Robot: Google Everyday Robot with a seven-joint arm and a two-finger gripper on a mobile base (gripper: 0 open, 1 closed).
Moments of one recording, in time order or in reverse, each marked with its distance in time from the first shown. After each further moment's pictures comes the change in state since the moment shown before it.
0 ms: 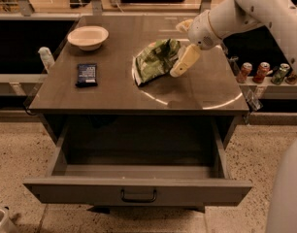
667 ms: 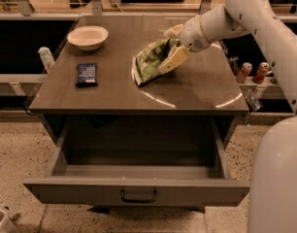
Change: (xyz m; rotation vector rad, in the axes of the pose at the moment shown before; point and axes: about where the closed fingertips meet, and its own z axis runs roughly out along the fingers) arm -0.007 -0.015 0.035 -0.035 -0.118 0.027
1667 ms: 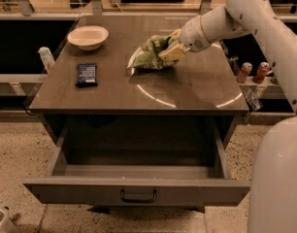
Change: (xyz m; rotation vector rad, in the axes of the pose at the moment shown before) arm 0.000 0.000 0.000 0.000 -0.001 0.000
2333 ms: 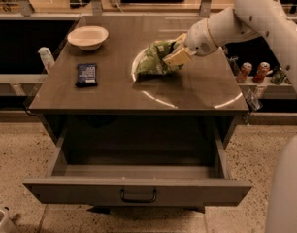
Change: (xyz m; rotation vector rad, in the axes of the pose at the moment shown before) arm 0.005 0.025 -0.016 -0.027 0.006 0.049
